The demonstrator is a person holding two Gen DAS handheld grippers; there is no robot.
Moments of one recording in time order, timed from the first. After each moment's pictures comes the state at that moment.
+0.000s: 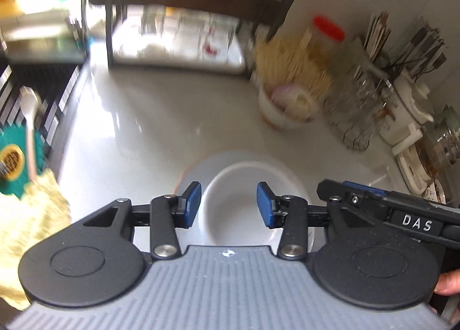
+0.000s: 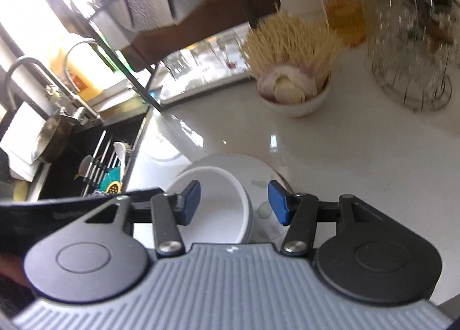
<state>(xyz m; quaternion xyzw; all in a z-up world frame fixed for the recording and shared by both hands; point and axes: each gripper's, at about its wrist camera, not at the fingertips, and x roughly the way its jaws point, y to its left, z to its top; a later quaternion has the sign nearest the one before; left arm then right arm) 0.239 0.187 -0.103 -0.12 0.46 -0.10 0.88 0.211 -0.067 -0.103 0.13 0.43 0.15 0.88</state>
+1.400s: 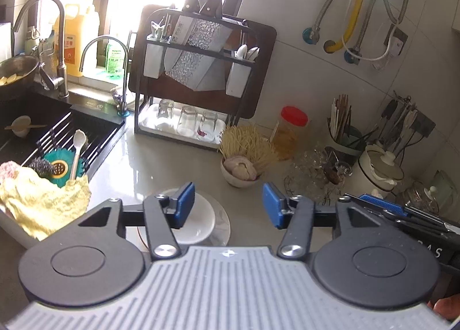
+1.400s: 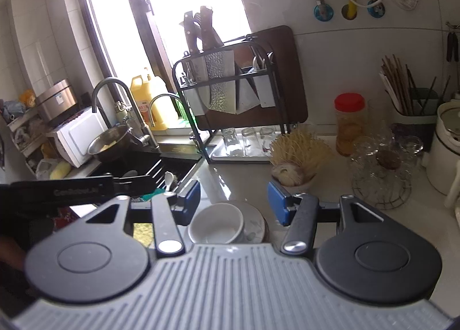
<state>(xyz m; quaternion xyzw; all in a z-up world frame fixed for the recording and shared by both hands) 0.056 0.059 0.036 -0.15 0.30 0.02 0.94 0.091 -0.175 0.024 0.06 0.27 0.26 0.92</state>
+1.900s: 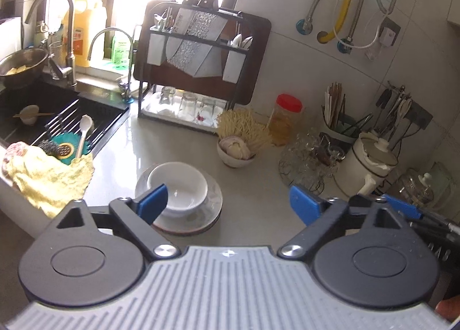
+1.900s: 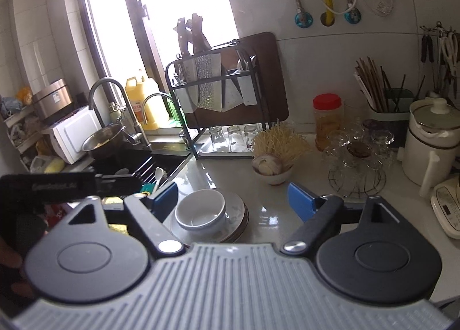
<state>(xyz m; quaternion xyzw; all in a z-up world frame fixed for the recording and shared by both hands) 0.001 0.020 0.032 -0.15 0.30 0.04 0.94 0.047 -0.217 0.020 0.05 0.26 0.23 0.93</state>
